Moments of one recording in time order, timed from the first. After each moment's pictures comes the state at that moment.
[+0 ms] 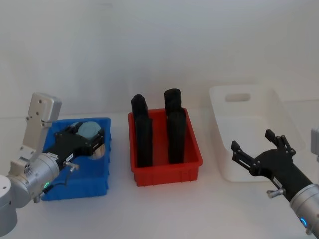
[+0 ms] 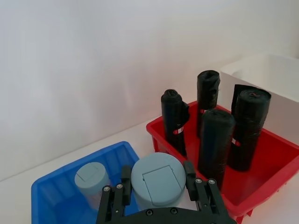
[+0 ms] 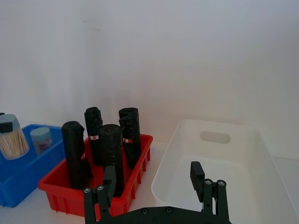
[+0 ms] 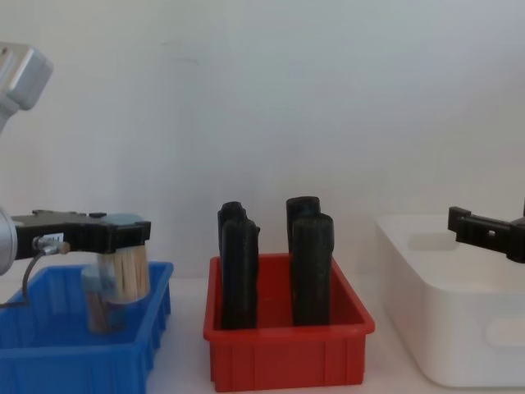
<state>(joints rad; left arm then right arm) -0.36 0.42 0.26 -1.41 -0.36 0.22 -0.25 -0.01 0.34 -0.23 -1.77 0.29 0.03 0.07</state>
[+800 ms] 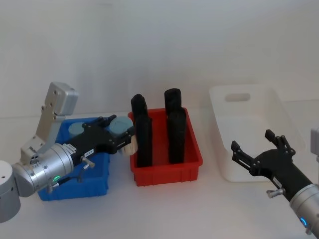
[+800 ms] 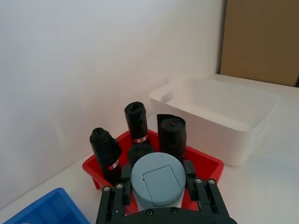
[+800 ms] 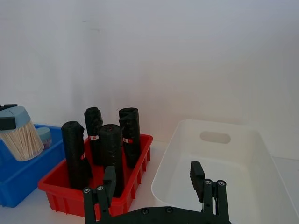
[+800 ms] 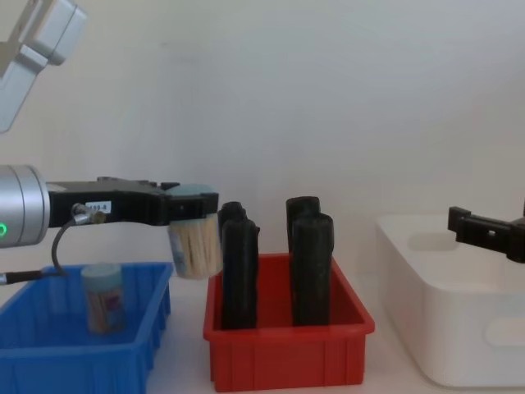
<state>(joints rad) -0.40 0.42 0.27 -1.43 -0.37 0.20 -0.54 -0.01 0.34 -0.23 -1.77 0.29 0.03 0.07</state>
